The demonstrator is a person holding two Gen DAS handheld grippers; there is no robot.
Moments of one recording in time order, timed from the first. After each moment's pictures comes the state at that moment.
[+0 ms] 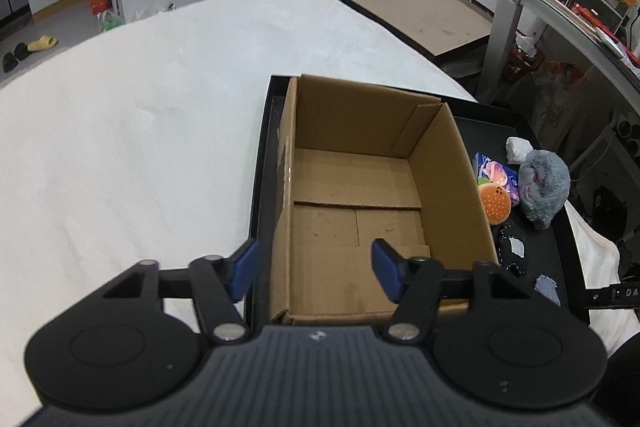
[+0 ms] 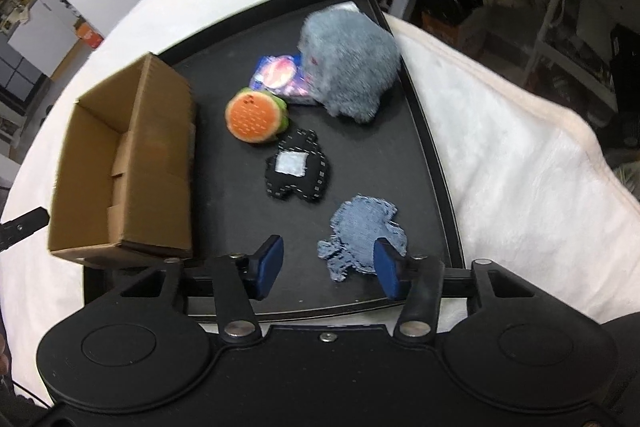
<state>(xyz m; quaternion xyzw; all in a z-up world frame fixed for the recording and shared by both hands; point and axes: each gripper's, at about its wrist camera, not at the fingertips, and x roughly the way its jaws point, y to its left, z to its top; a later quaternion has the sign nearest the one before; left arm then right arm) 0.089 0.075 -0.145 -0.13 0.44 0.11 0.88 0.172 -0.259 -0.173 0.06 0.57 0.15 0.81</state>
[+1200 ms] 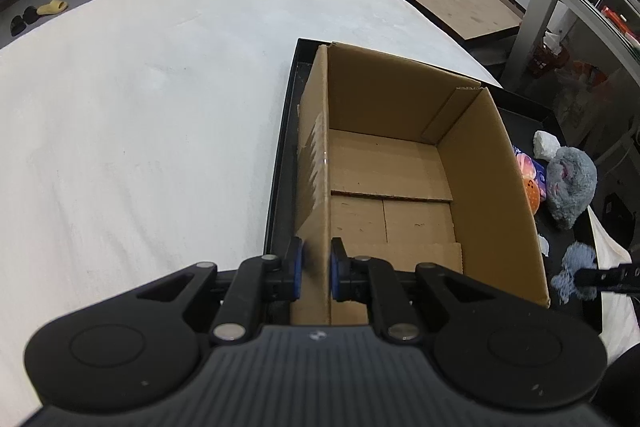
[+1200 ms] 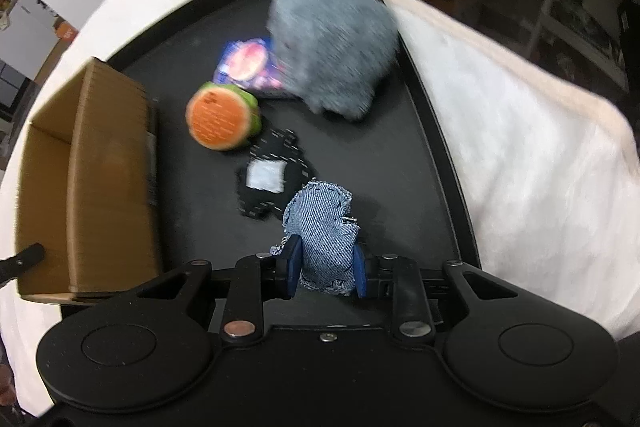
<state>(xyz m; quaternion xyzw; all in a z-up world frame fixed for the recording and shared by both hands) 0.099 0.093 -0.175 -0.17 0.47 0.12 0.86 0.203 -0.244 -0.207 0.07 0.59 0.14 0.79</state>
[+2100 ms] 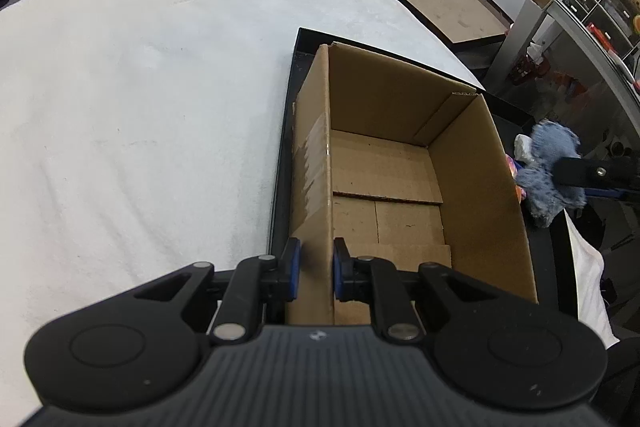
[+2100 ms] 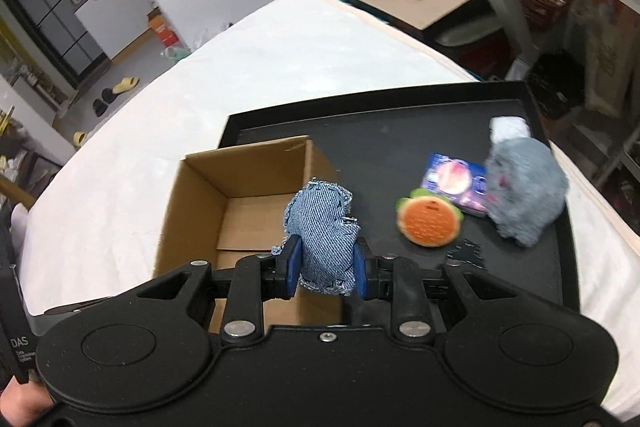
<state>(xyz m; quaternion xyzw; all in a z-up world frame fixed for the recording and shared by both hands) 0.087 0.118 -0.183 -0.22 0.46 0.08 0.86 0.193 -0.121 -0.110 0.02 0.49 0.26 0.83</state>
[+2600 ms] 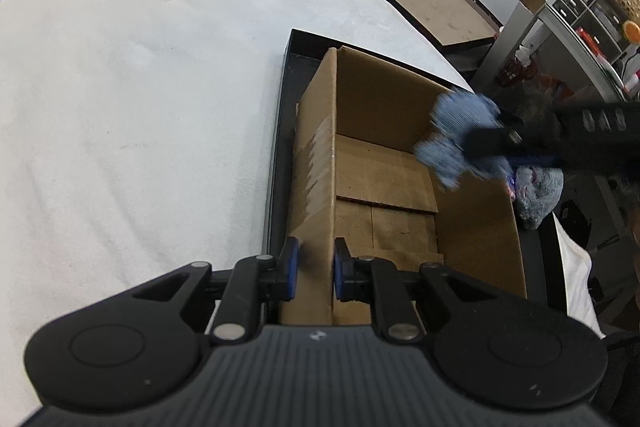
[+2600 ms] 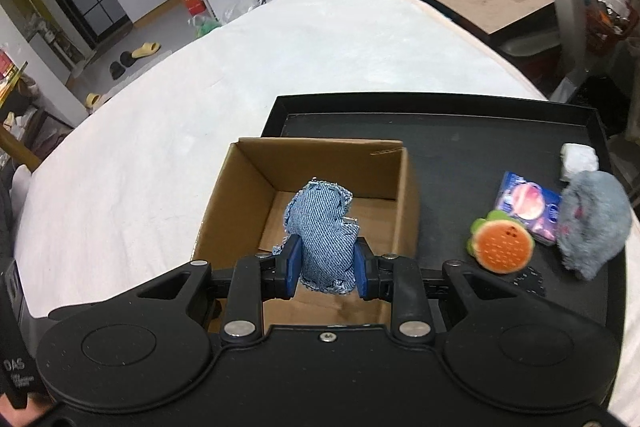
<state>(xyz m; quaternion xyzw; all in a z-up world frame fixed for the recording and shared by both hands) 0.088 0.130 -0.185 -0.23 0.46 0.06 0.86 0.195 -0.046 -0.120 -0.03 0.50 0.30 0.81</state>
